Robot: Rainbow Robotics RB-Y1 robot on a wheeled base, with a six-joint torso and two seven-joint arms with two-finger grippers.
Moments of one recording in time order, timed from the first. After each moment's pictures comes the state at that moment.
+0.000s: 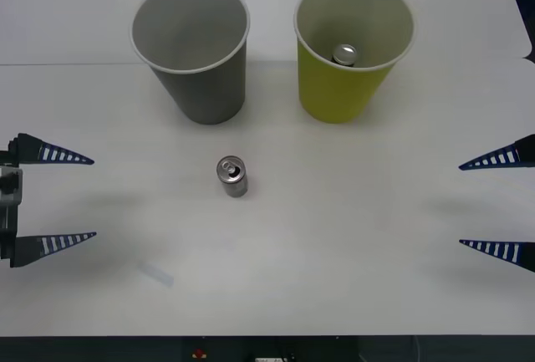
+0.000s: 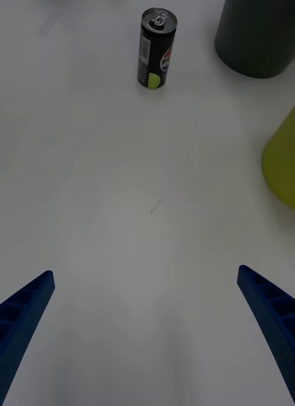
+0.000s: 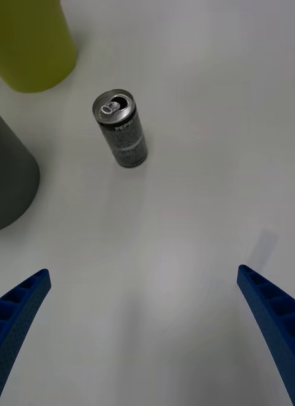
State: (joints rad) right arm 0.26 -1.13 -0.26 -2.01 1.31 -1.13 -0.09; left arm 0.18 1.11 0.17 -1.85 -1.22 -1.12 -0.12
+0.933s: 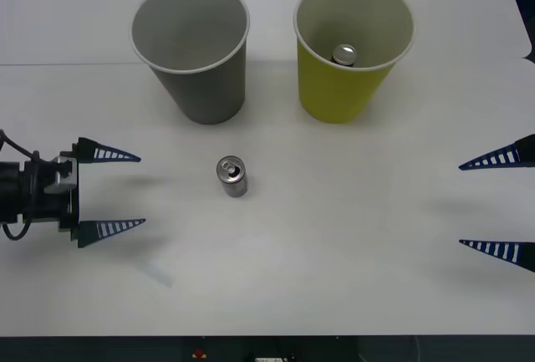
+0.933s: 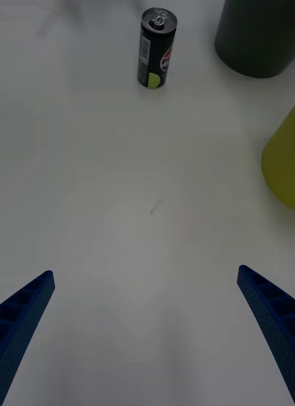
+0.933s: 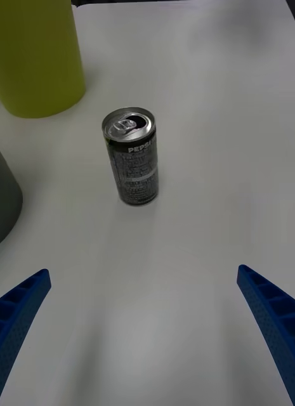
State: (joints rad) right arm 0.26 -1.13 -0.26 -2.01 1.31 -1.13 -0.09; left arm -0.18 0.89 -0.11 -1.36 -1.13 -1.21 -0.34
